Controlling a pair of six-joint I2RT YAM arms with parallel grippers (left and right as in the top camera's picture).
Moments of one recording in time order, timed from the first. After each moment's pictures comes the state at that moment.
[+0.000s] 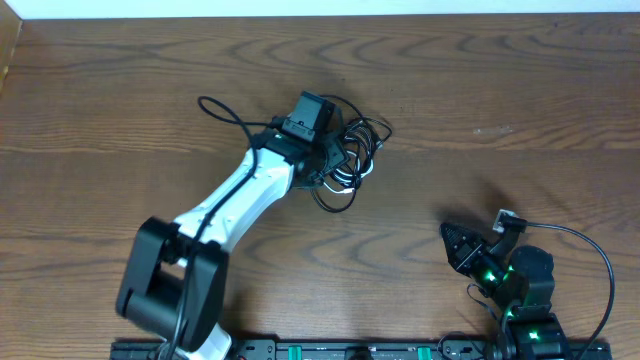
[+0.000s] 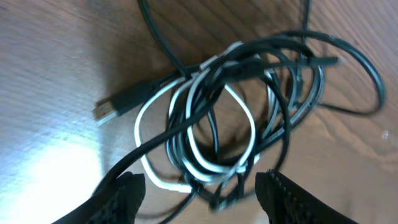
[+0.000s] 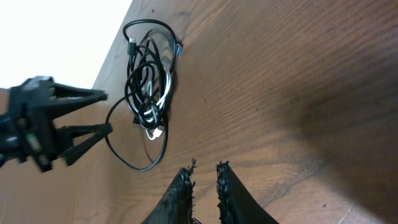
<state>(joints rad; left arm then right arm) -0.47 1.77 1.19 -0.54 0.12 -1.02 0.09 0.46 0.01 -0.05 -0.40 0.88</state>
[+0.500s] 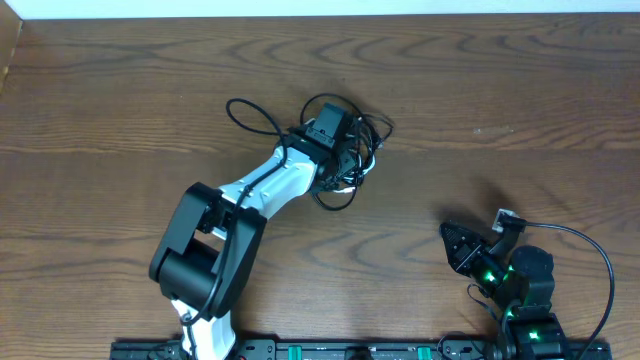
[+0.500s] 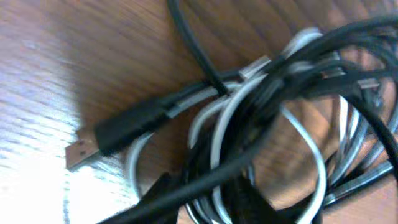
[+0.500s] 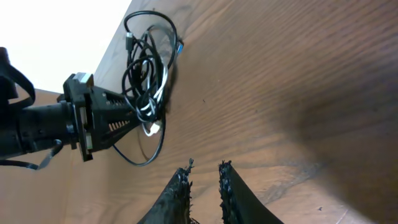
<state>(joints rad) -0.52 1.94 1.19 -0.44 0.03 -1.09 0.09 0.46 0.01 -0.05 -0.40 0.84</state>
